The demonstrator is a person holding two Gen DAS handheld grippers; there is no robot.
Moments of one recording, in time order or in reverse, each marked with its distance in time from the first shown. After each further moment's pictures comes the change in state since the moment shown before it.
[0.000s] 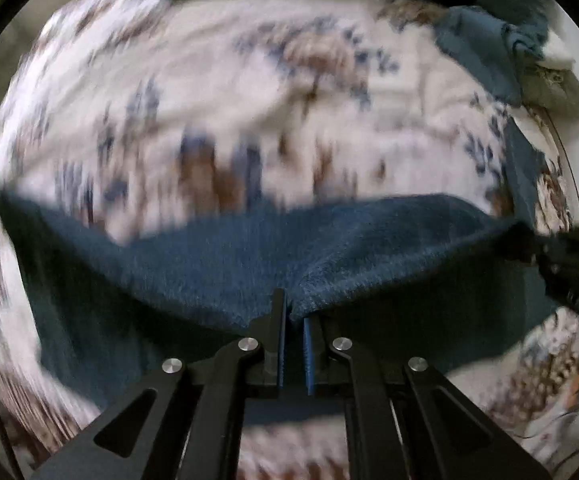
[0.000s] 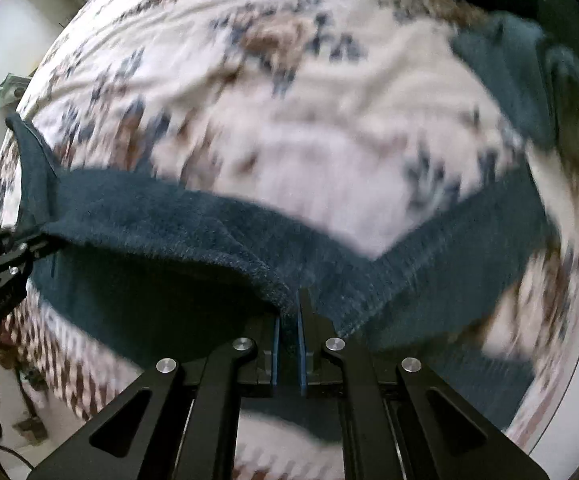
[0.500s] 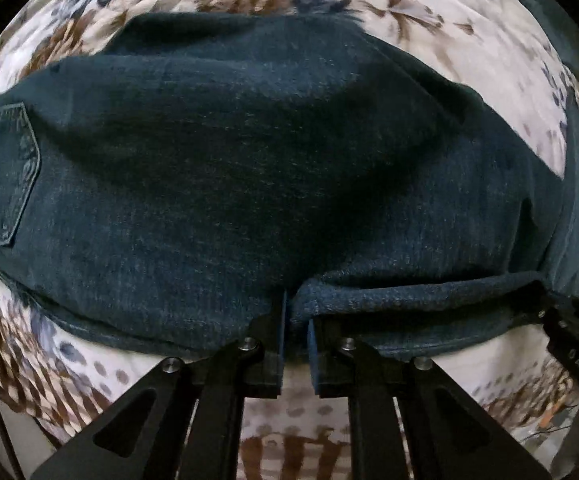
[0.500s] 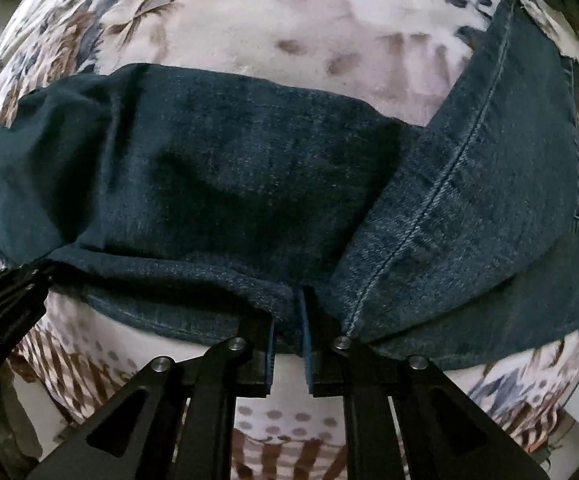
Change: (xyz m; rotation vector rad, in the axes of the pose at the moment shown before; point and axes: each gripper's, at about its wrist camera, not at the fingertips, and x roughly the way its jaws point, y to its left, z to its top) left arm 0.109 0.016 -0.062 -0.199 0.221 -0.024; right arm 0.093 0.014 -0.078 0.149 0.217 -0.032
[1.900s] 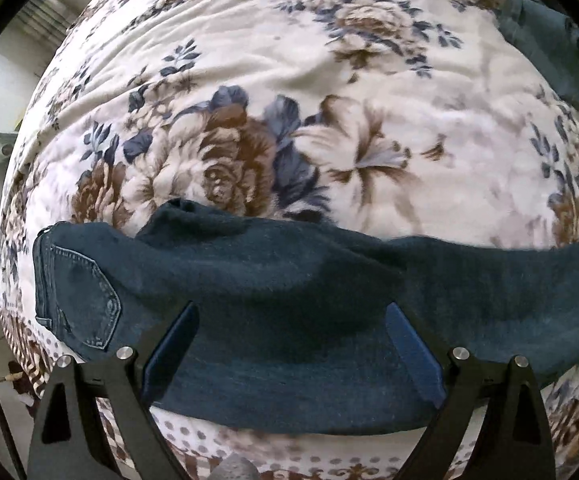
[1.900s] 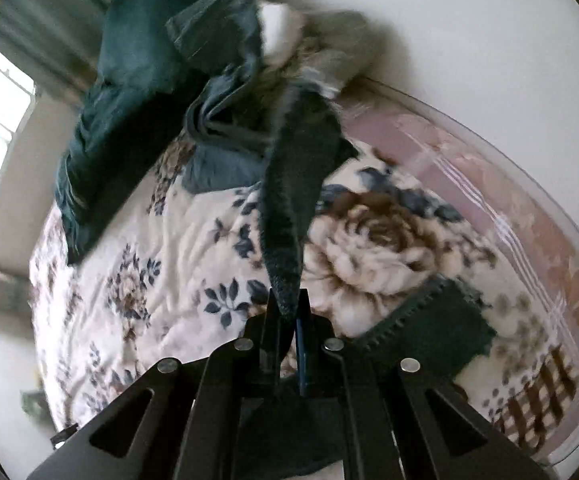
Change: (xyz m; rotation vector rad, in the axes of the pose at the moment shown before) left arm -0.078 -0.060 0.068 0.084 -0.212 0.201; right arm -0.230 -0.271 -0.051 0.789 -0.680 0.215
